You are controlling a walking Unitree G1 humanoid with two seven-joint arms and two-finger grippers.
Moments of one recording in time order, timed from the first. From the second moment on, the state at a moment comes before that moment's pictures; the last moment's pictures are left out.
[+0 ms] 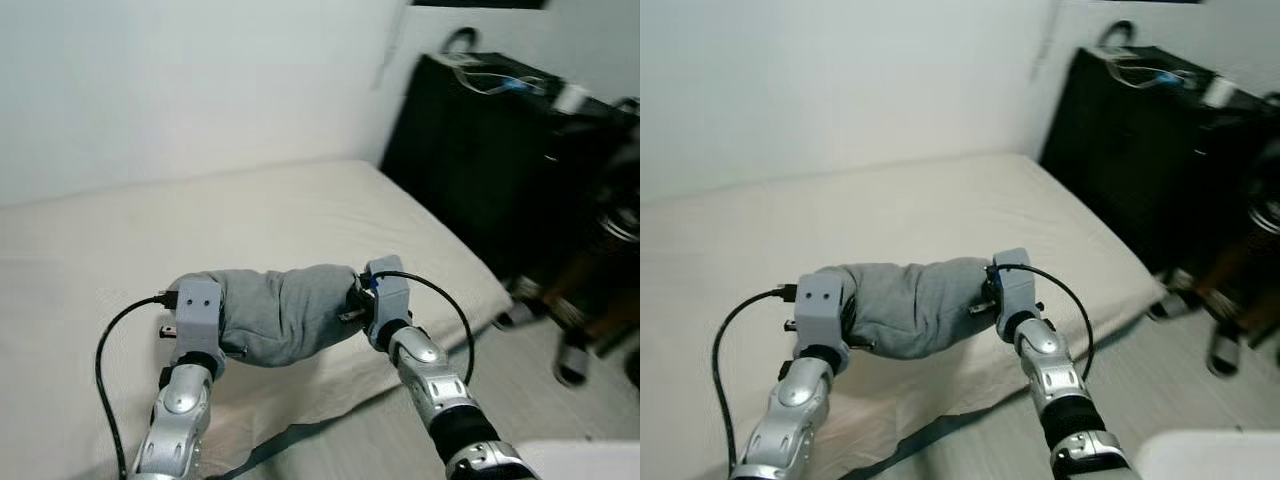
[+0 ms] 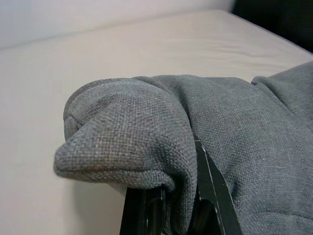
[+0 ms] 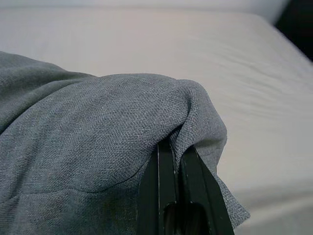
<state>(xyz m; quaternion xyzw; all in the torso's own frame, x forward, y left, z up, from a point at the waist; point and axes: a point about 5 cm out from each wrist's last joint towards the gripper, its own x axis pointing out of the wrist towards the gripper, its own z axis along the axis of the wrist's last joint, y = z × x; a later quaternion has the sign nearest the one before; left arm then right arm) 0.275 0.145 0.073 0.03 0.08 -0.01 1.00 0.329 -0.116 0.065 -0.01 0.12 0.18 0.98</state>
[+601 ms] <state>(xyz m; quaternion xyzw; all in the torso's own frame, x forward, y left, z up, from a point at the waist) 0.272 0.154 0.072 0.03 0.08 0.02 1.00 0.328 -0.107 0.065 -0.02 0.13 0.20 0.97</state>
